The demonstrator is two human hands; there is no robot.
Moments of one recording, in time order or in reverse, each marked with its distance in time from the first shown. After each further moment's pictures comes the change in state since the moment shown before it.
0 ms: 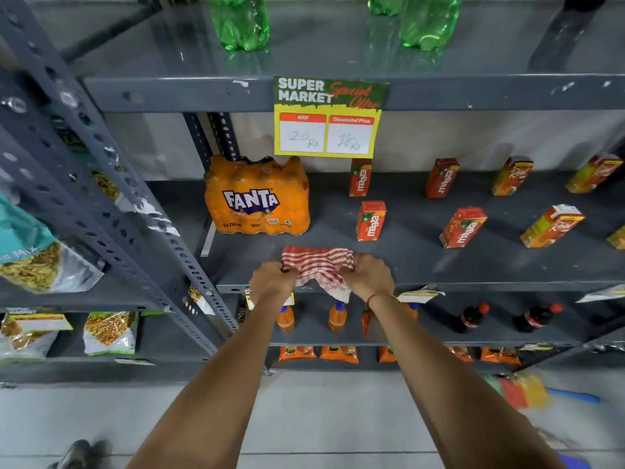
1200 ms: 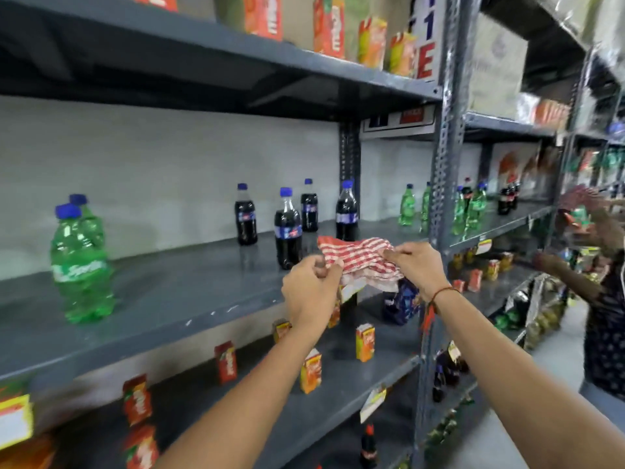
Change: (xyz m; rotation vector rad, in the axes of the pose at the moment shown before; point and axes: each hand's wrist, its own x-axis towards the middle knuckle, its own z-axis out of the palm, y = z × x) left_hand -0.280 0.459 0.077 -0.635 -0.090 0.992; right_hand -0.088 0.241 -0.509 0.373 0.925 0.139
